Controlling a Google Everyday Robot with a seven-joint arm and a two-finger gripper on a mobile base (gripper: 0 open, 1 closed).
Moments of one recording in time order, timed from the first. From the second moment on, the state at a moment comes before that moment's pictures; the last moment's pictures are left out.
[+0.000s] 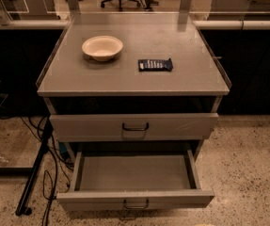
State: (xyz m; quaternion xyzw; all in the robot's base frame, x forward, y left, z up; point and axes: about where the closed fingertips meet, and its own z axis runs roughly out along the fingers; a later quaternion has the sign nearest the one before) arm 0.291 -0.170 0.503 -0.54 0.74 0.17 0.36
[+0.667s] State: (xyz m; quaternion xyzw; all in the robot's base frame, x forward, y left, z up) arm 0.322 -0.154 0.496 -0.56 0.73 0.17 0.34
